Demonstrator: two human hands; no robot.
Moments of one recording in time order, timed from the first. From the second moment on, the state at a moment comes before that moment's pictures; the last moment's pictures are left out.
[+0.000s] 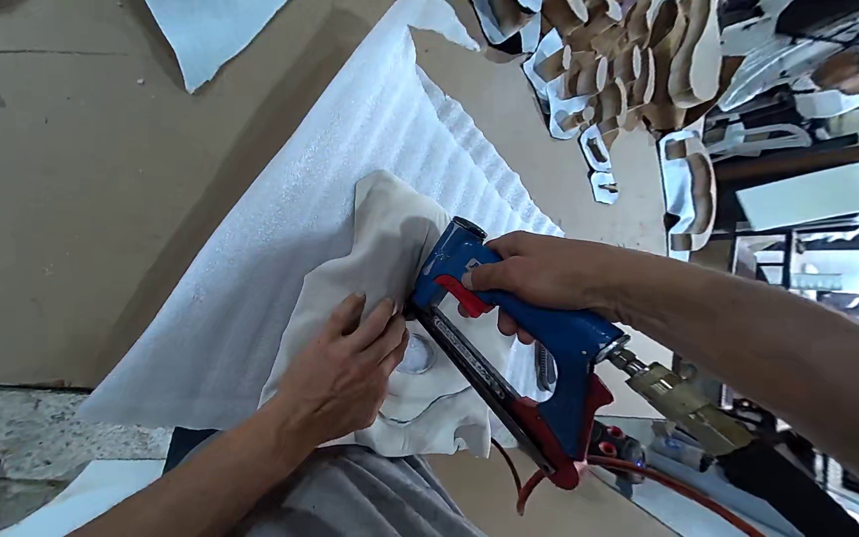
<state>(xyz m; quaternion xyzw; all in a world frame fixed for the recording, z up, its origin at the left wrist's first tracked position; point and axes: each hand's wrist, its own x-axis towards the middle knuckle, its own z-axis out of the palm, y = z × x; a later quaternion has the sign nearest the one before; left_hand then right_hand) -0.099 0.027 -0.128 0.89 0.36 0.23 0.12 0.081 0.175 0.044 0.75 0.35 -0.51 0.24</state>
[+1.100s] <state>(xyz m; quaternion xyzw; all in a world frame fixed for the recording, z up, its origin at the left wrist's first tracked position) -0.093 0.024 -0.134 0.86 0.42 0.26 0.15 0.054 0.206 0.039 0.77 0.26 -0.49 0.31</state>
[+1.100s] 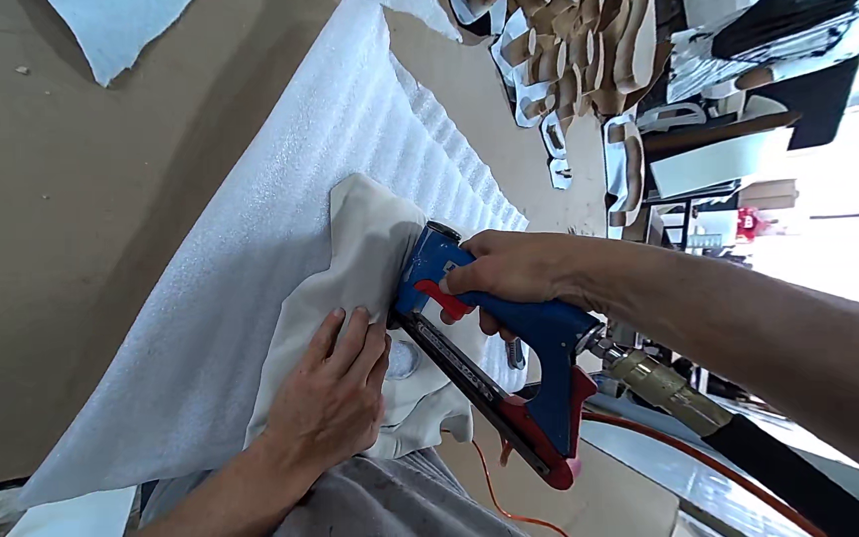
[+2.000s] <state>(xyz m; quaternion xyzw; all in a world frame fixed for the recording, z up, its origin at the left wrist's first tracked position) -0.065 0.040 -0.108 0.87 0.45 0.16 0.15 0.144 0.121 0.077 0.80 0.31 -0.52 0.02</state>
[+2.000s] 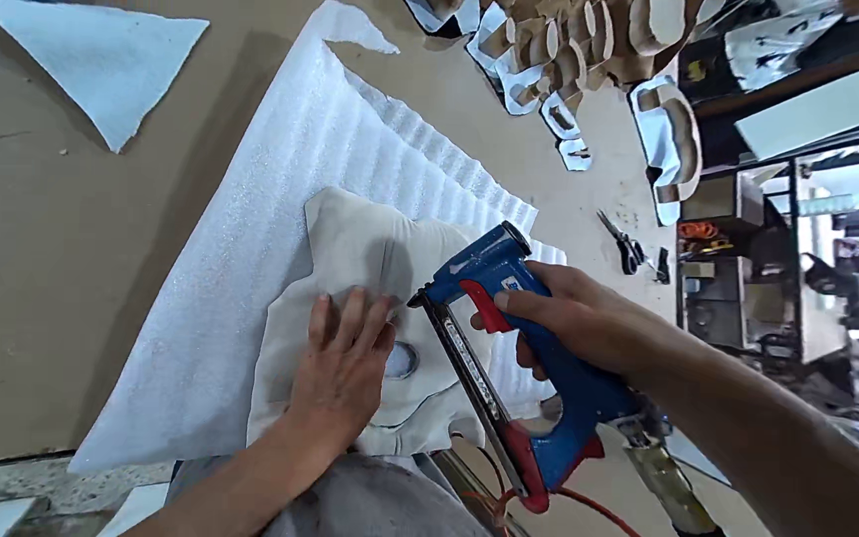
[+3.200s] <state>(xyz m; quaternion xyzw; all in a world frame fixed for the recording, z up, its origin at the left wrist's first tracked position) -0.087 0.095 -0.112 0.73 0.53 0.29 0.31 0.075 0.148 0.056 0.80 0.24 -0.54 0.12</state>
